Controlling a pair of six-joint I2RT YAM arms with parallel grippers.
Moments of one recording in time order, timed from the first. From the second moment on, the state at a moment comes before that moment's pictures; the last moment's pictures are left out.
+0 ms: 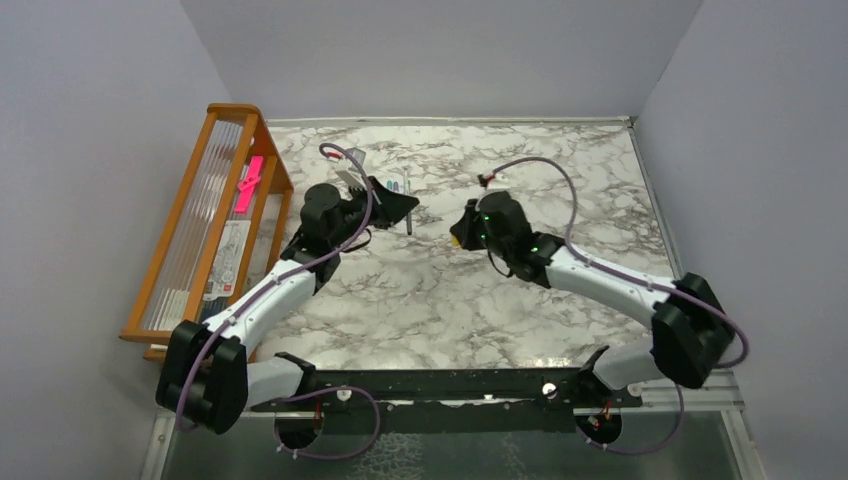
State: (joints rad) left arm -0.38 1.18 0.71 0.39 0.40 -0.69; right arm 0.78 1.50 0.95 -0.05 0.22 0.52
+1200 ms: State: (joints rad) left arm -0.81 1.38 0.81 0.59 0.46 -0.77; right arm 0.70 0.87 0.68 0.39 0.31 0.58
